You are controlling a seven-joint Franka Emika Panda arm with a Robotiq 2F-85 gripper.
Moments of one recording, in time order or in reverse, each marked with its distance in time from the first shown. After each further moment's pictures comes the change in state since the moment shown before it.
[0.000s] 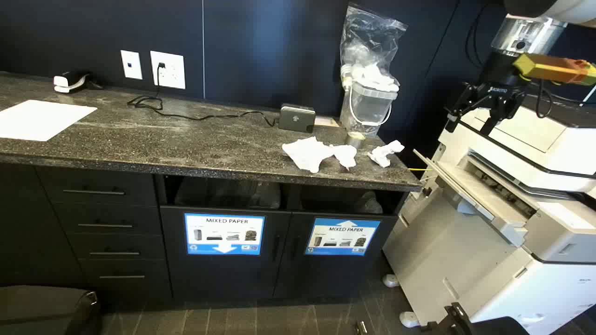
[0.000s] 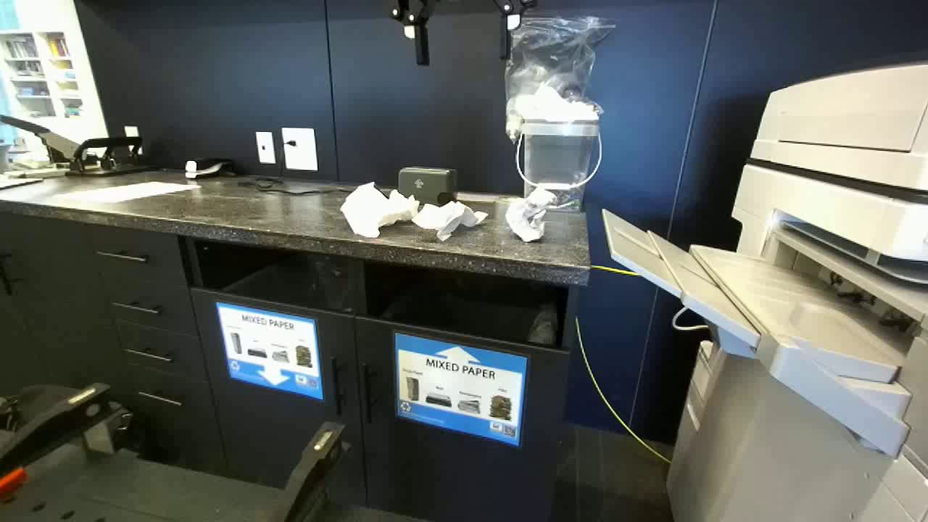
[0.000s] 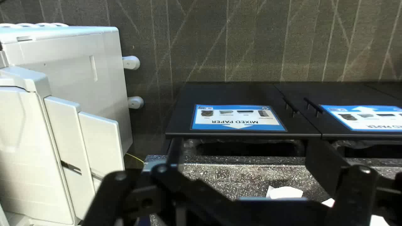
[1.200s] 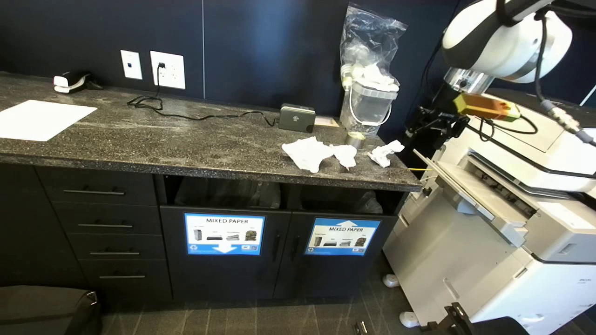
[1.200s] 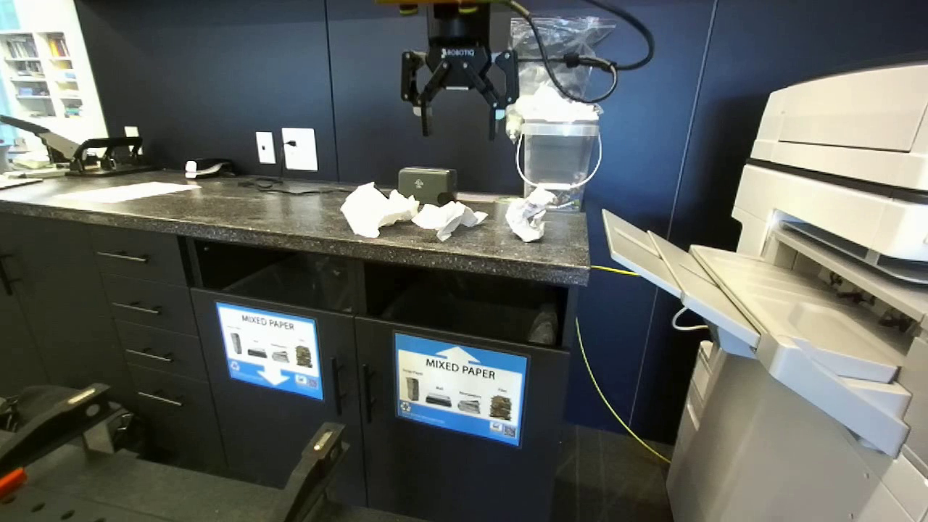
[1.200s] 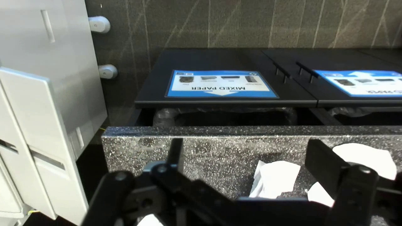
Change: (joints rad) arm 0.033 0.273 0.008 0.036 0.151 0.337 -0.064
